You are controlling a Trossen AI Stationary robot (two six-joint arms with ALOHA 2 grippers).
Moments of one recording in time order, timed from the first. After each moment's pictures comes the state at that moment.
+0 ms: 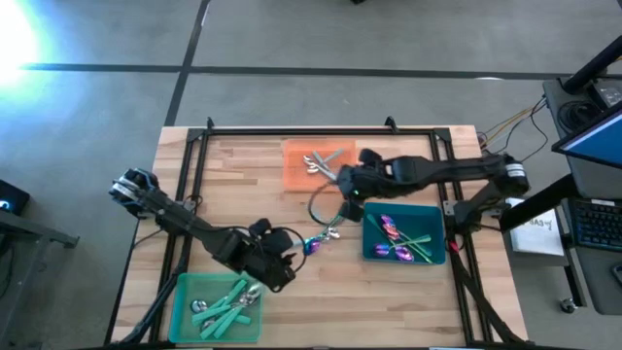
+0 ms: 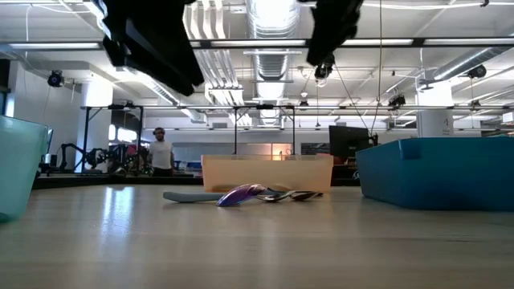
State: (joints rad) left arm -0.49 1.64 1.15 -0.59 -0.58 -0.87; right arm 0.04 1.59 1.53 -1.00 0.37 0.24
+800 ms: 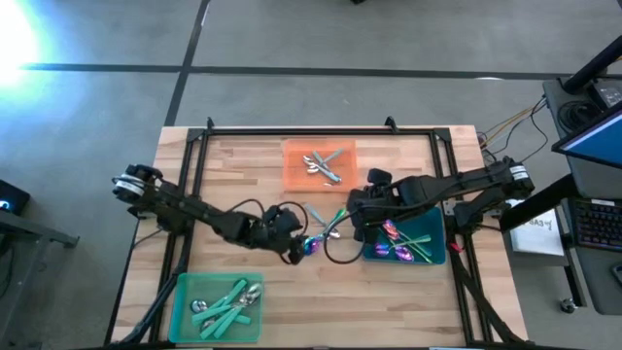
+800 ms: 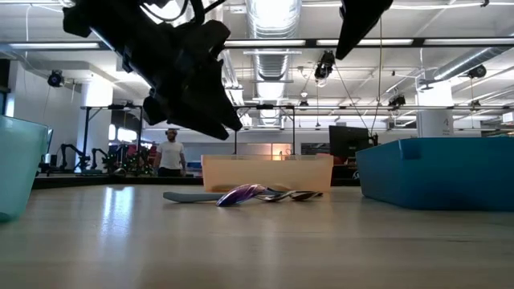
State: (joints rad) left arm -0.30 1.64 0.87 -0.02 -0.48 -0.74; right arm 0.21 1.57 1.52 -1.16 0.40 0.34
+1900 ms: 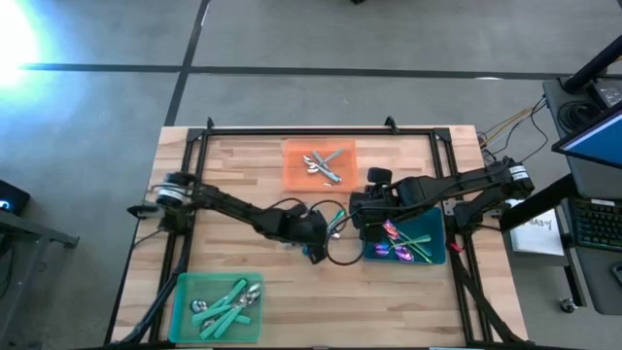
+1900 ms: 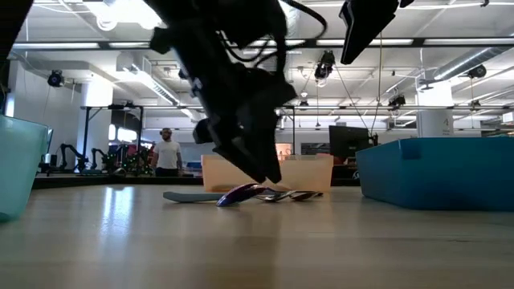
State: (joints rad) left arm -0.17 1.97 1.25 -0.31 -0.29 -0.61; right arm 0.20 1.57 1.50 -1.20 0.43 0.23
